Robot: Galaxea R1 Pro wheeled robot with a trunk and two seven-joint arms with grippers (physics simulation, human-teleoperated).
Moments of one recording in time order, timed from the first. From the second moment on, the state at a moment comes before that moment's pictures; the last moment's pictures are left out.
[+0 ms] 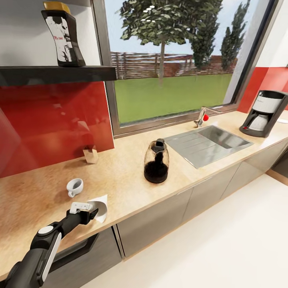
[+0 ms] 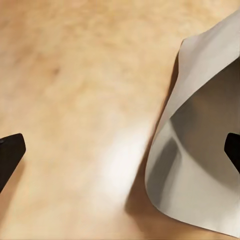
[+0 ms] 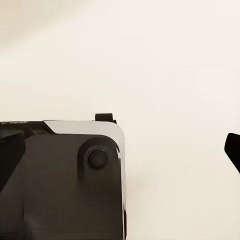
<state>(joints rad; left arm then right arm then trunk) -0.32 0.10 0.17 -1.28 -0.08 0.41 -0.42 -0.02 0.01 -0.15 -0.50 0.14 -0.03 -0.03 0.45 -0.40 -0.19</state>
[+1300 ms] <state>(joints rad) -0.32 0.10 0.13 -1.28 -0.08 0.41 -0.41 -0.02 0.01 -0.15 -0.50 0.14 -0.03 -0.03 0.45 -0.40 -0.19</state>
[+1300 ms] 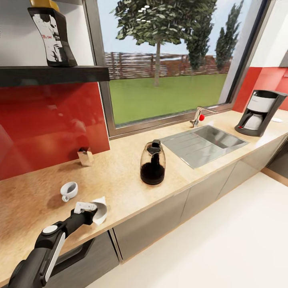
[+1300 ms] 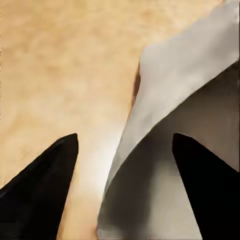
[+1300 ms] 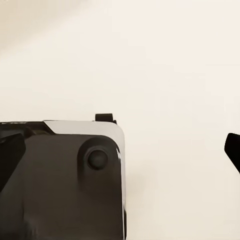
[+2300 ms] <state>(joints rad) -0.48 0.11 0.13 -1.30 -0.01 0.54 -0.43 -0.02 0.01 -0.15 -0.50 0.14 -0.03 -0.03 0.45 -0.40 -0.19</state>
